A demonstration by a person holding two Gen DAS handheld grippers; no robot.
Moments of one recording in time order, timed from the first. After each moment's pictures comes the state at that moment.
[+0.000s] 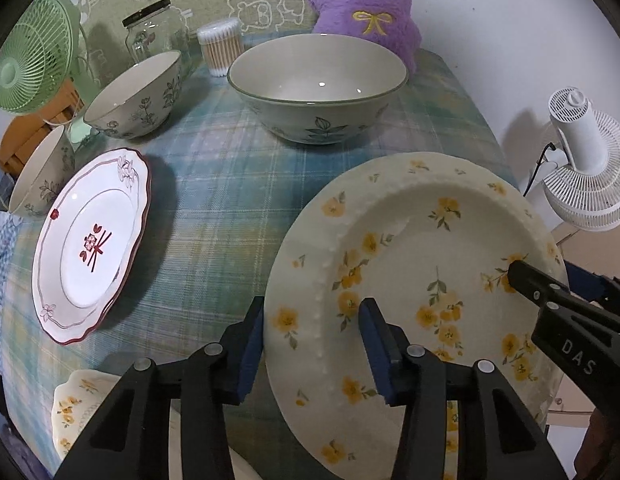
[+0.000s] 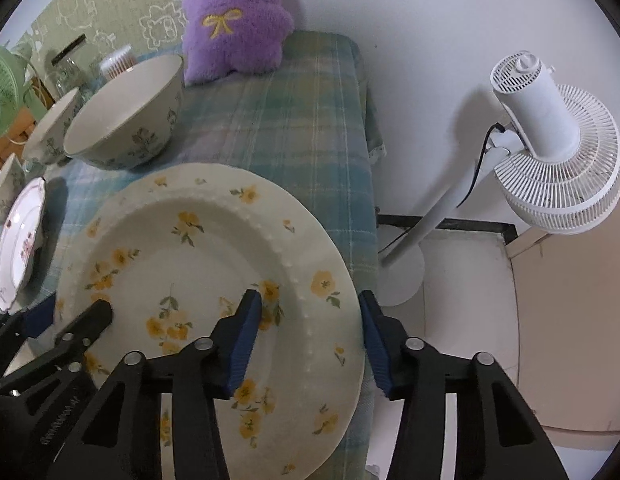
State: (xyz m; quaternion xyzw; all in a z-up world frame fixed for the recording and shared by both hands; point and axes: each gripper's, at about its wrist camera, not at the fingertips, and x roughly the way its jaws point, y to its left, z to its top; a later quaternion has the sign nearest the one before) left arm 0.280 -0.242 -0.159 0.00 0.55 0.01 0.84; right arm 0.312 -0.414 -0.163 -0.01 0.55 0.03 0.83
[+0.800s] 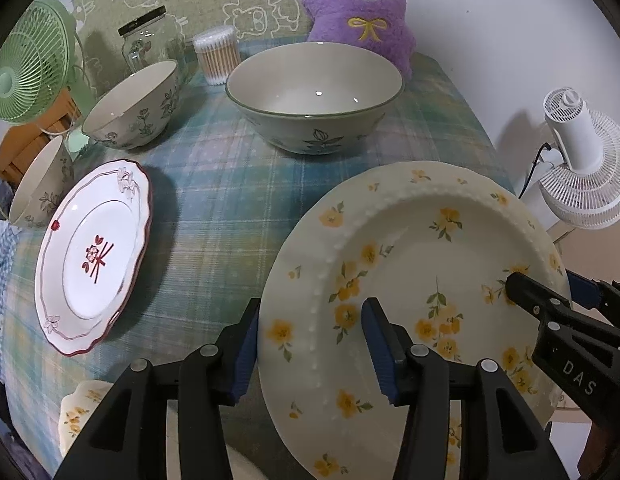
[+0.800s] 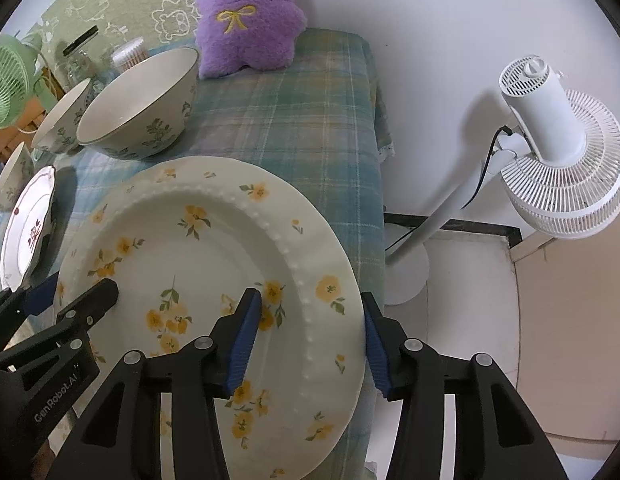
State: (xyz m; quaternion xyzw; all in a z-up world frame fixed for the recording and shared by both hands) left arm 0.282 -0.240 -0.151 0.01 0.54 0.00 0.84; right arm 0.303 -0.410 -0.157 -0.02 0.56 0.05 0.83
